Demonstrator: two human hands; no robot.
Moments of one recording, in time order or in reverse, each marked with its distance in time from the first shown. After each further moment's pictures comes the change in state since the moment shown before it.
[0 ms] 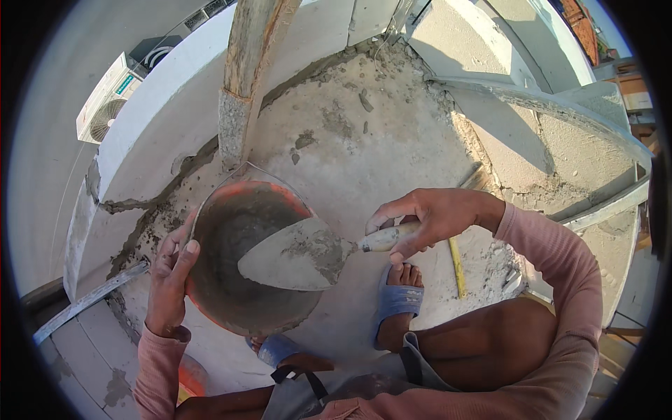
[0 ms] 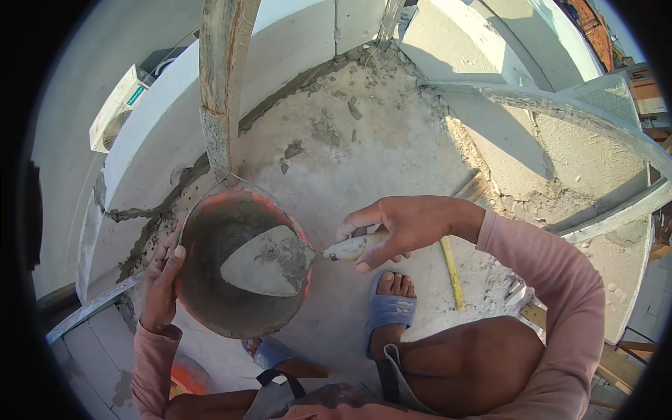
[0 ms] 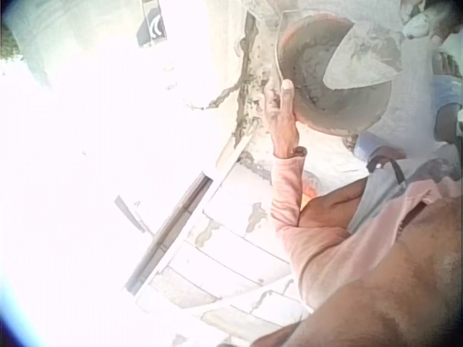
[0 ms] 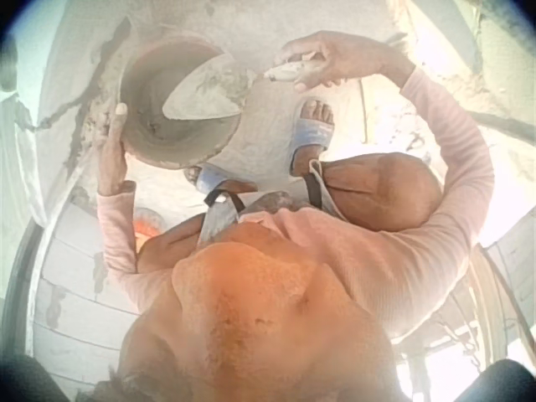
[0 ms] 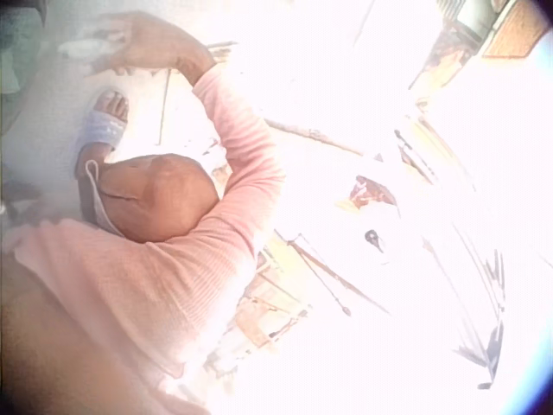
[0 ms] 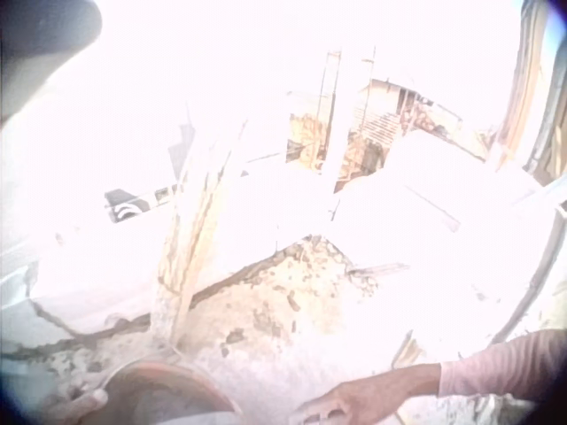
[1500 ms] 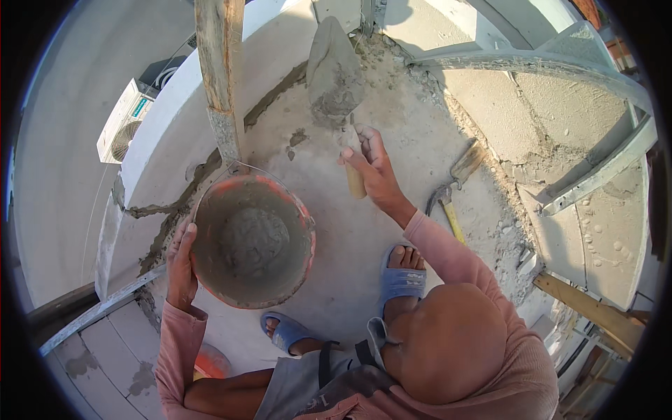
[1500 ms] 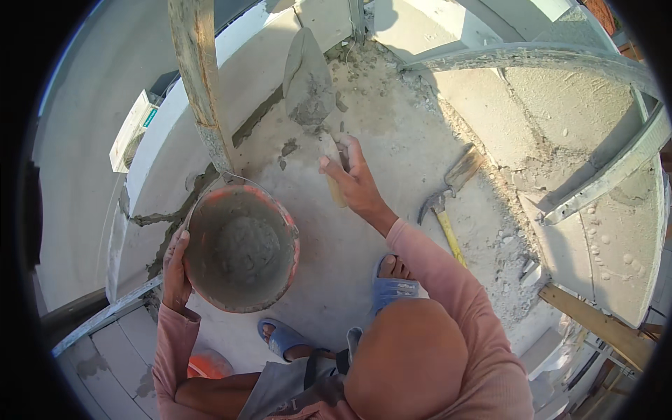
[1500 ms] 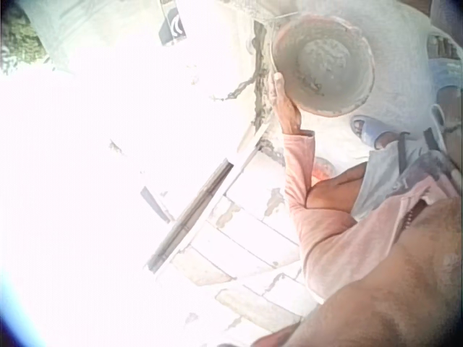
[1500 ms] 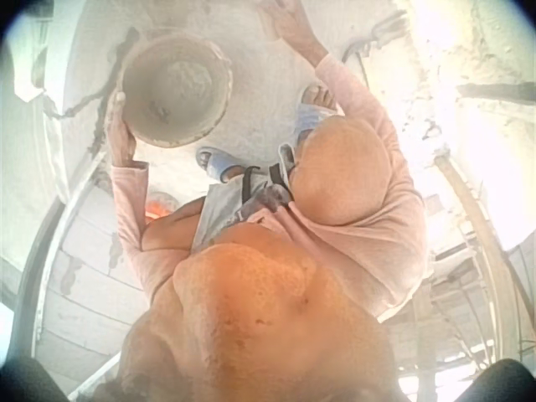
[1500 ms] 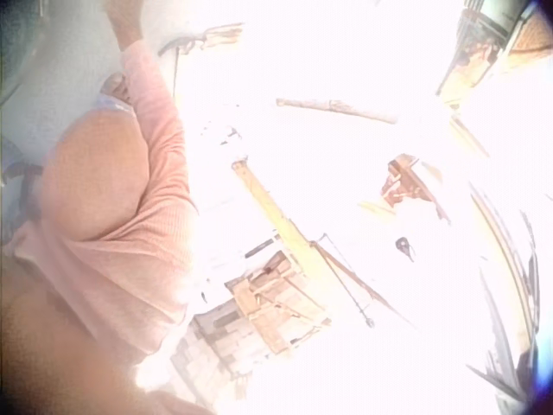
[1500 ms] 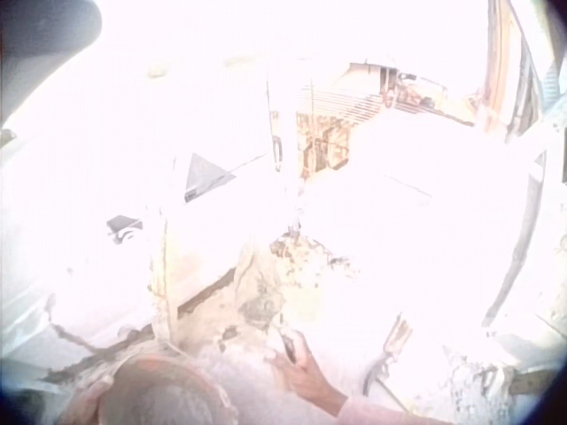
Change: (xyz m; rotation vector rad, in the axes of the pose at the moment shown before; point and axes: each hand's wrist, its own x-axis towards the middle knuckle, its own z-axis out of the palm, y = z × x) left_hand 0.015 -0.011 -0.006 -0.168 0.041 0.055; right_hand 0.109 0.079 0.026 0.684 1.055 -0.844
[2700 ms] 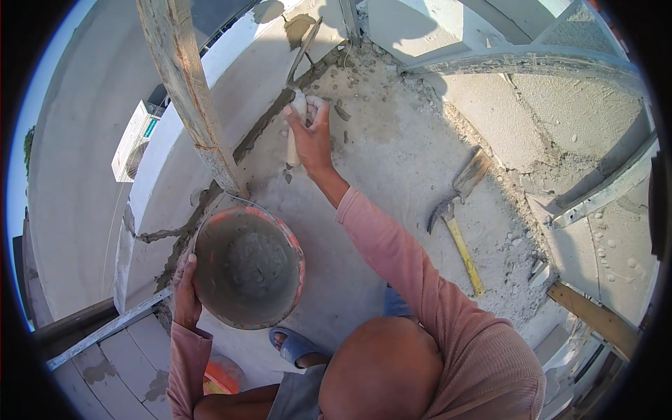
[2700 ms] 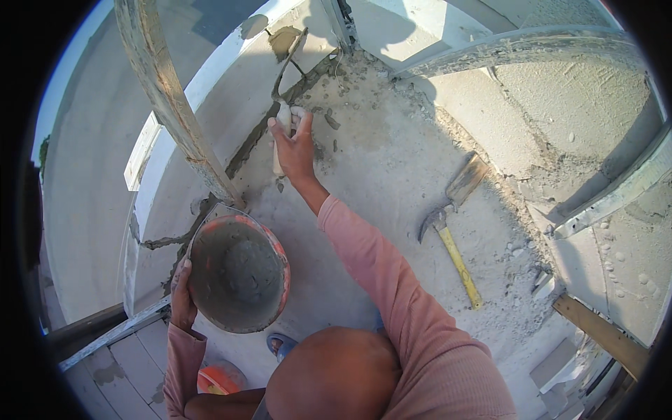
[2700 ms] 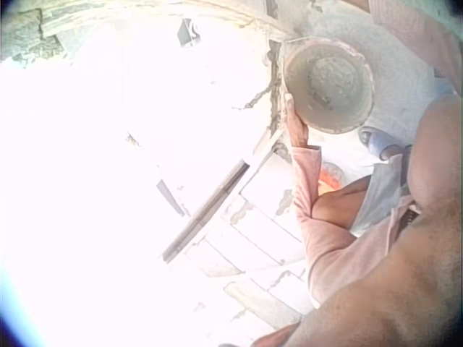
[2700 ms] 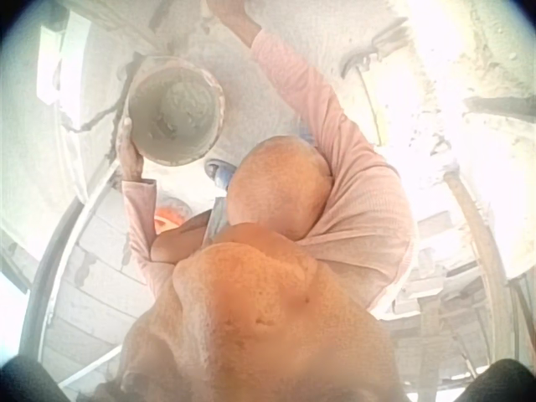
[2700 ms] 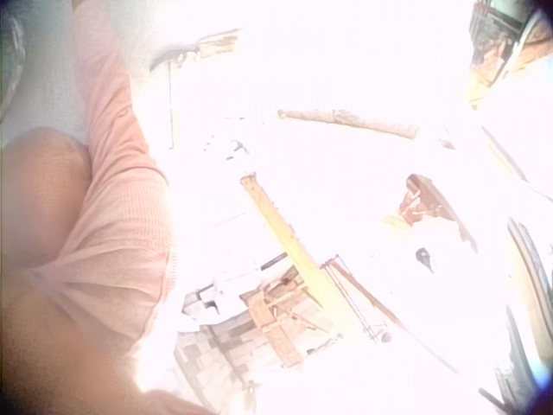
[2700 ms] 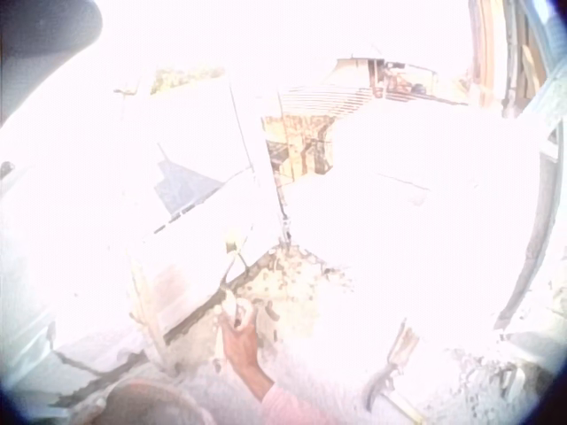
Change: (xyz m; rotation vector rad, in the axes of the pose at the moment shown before) left_hand -0.002 0.000 -0.008 0.058 0.064 -0.072; right_hand 0.139 0.042 0.069 0.206 0.395 -0.175
